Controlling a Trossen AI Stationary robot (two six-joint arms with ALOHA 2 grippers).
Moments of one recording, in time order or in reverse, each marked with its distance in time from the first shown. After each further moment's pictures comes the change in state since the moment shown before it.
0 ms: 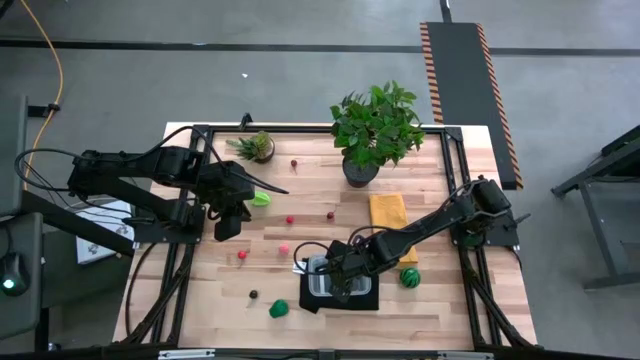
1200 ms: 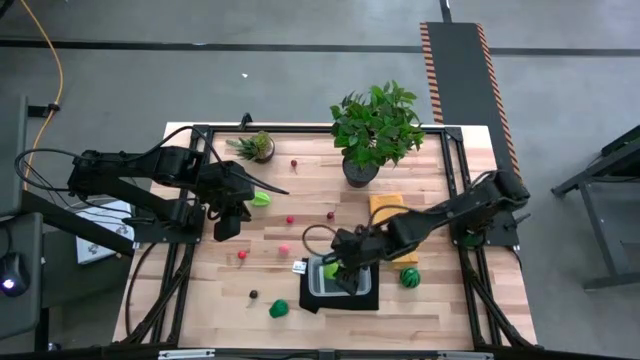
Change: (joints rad) left arm 0.000 0.000 0.000 -0.001 0.001 0.016; right arm -0.031 -0.184 0.000 0.008 -0.036 -0.104
